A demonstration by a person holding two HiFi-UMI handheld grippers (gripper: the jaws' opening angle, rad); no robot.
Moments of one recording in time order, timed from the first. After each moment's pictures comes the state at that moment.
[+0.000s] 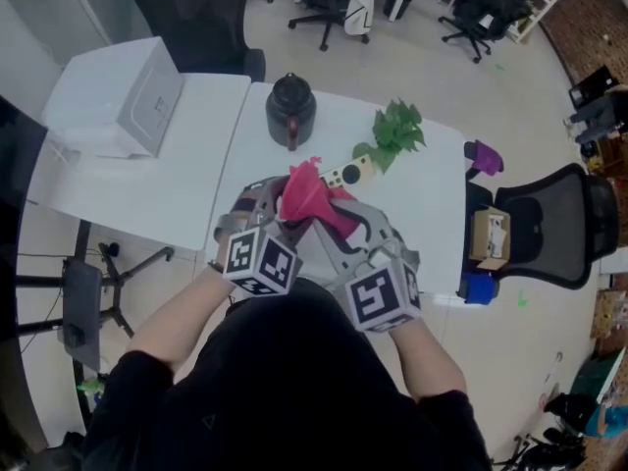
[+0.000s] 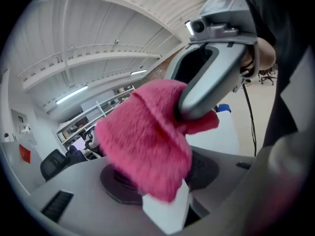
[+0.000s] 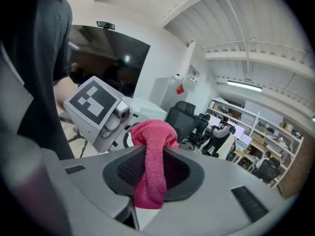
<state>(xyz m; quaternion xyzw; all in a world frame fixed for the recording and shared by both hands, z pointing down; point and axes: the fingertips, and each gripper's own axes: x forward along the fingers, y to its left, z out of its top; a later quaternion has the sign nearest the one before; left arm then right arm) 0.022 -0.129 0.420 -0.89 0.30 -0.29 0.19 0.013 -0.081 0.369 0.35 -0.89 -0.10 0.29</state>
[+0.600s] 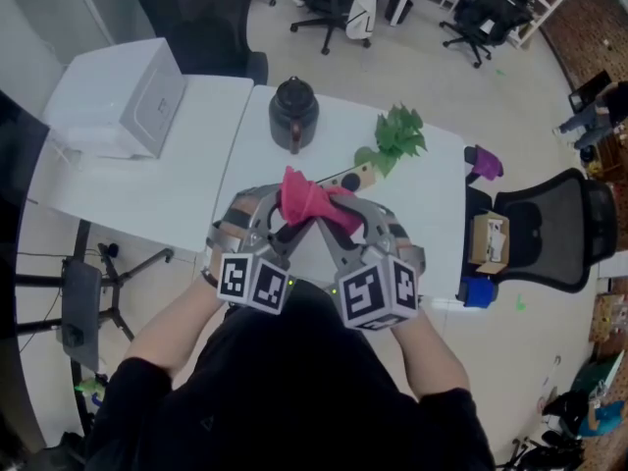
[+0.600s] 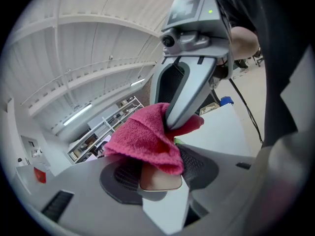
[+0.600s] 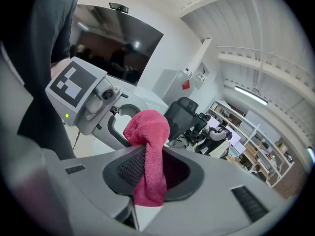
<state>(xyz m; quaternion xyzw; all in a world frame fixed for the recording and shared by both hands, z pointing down) 0.009 -0.112 0.400 -0.86 0.31 -0.27 0.29 0.010 -0.092 0.368 0.35 -0.86 -0.15 0.35</state>
